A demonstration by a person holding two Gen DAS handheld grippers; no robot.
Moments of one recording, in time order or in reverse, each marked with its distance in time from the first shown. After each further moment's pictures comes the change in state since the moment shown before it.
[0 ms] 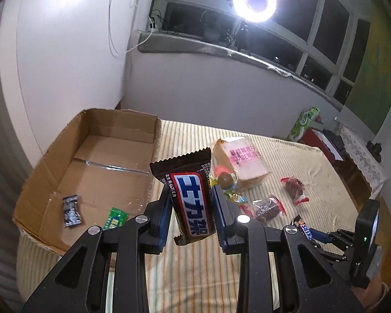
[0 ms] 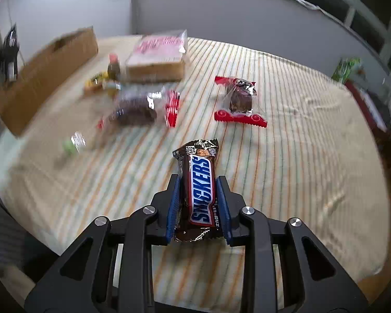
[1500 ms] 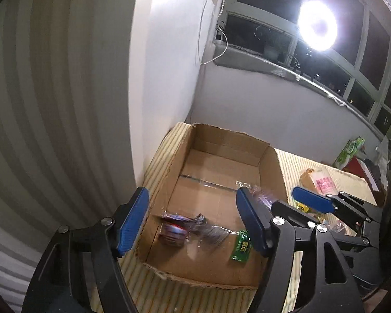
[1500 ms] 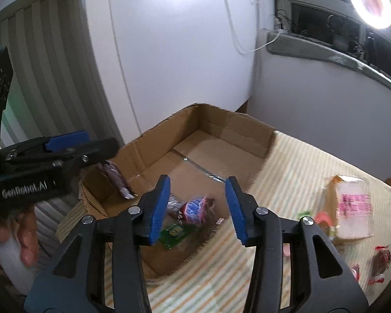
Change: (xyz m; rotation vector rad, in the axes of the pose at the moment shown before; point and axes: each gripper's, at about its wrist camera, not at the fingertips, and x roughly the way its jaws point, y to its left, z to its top) left arm -0.023 0.130 0.016 -0.132 -0.053 0.228; right arm 0.013 0.235 0.125 -0.284 -0.230 0.348
